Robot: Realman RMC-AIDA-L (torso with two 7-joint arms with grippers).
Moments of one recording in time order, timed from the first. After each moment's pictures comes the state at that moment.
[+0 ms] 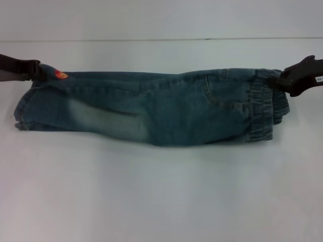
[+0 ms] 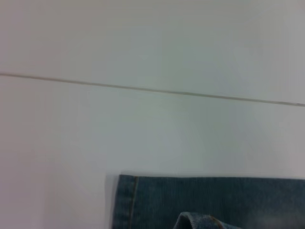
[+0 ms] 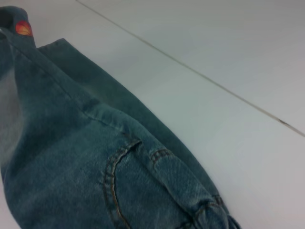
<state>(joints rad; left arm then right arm) -0.78 -2.02 0.66 0.91 2.75 1.22 -2.61 0.68 1.99 -0.75 -0.87 -2.39 -1.32 1.77</state>
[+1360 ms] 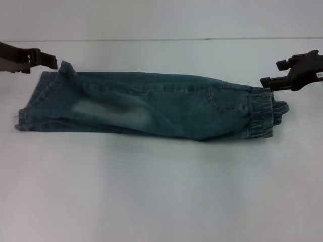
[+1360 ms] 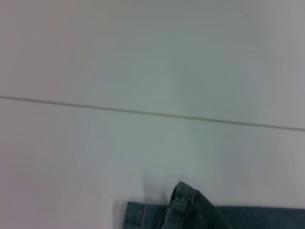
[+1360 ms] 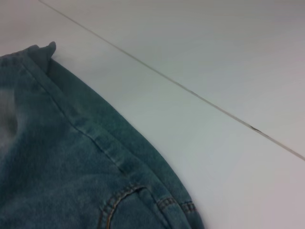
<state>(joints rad) -0.81 -2.03 0.68 0.90 2.78 1.15 -2.69 0.67 2.01 -0.74 -0.87 -2.38 -1.24 1.75</state>
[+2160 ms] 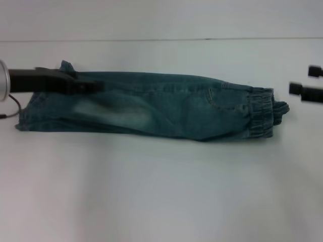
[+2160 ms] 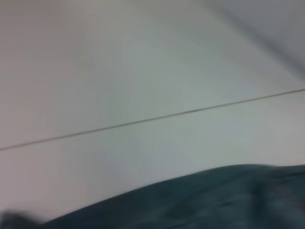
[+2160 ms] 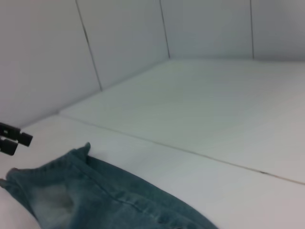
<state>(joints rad) -0.55 -2.12 0.76 1.10 2.24 1.39 -2.08 0.40 2.02 -0.59 -0.91 -1.97 -1.48 1.58</state>
